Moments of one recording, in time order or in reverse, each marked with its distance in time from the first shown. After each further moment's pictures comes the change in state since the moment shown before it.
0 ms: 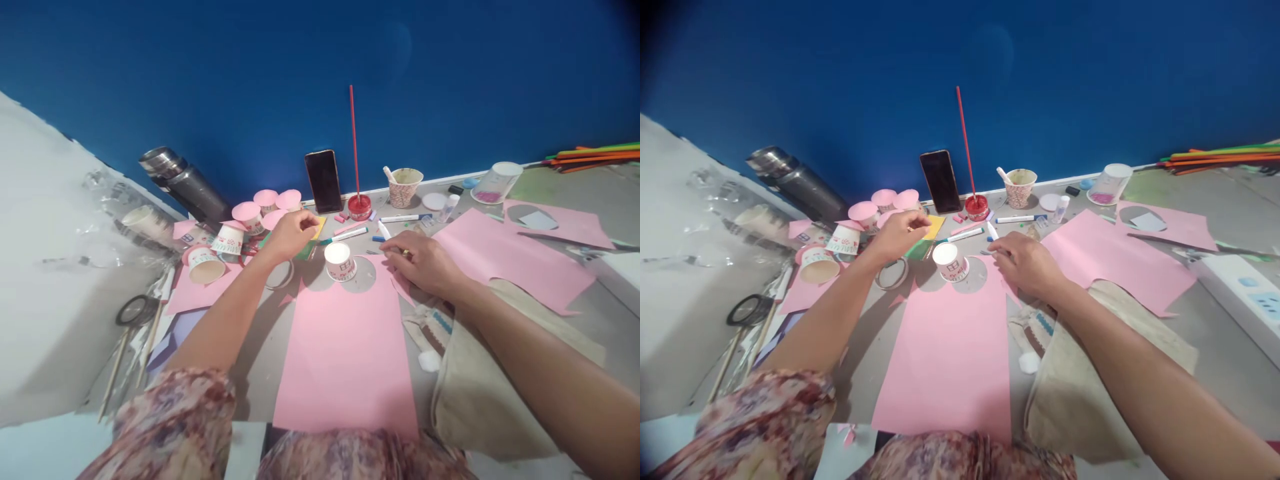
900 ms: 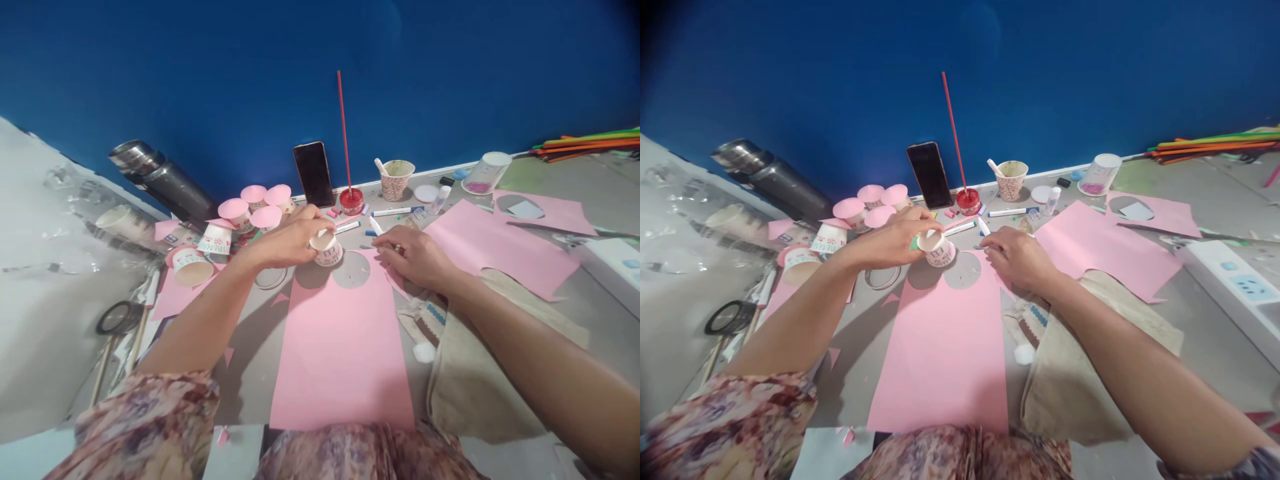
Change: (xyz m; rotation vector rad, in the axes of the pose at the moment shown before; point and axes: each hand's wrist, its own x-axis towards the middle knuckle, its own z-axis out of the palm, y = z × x) left_hand -0.006 0.027 -0.015 0.262 -0.325 0.350; right_hand 0.000 -0.006 -0.002 0.005 -0.017 -0.007
